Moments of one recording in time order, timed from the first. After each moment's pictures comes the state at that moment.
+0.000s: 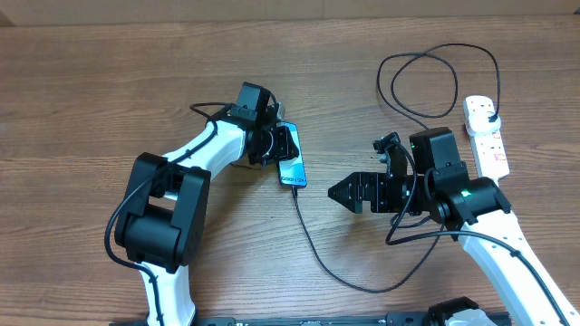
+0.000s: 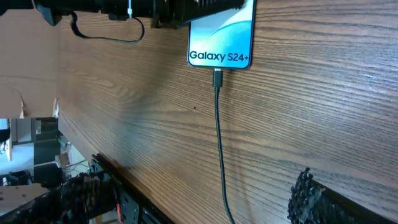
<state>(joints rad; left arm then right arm) -0.34 2.05 1.29 -0.44 0.47 -0.47 0.27 1.20 0.88 -0.75 -0.64 0.33</state>
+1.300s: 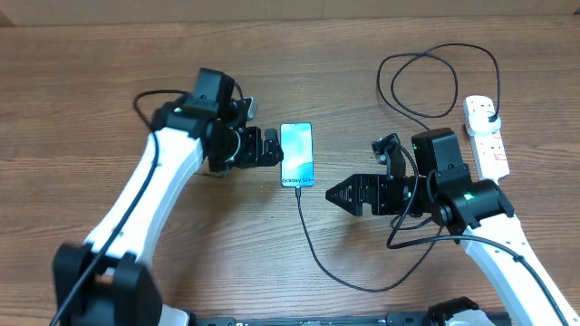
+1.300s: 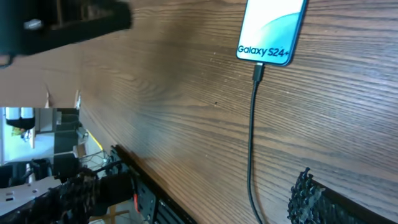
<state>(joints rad) -0.26 1.63 1.33 -0.98 0.40 -0.28 0.27 1.17 0.88 -0.75 -0.72 0.33</state>
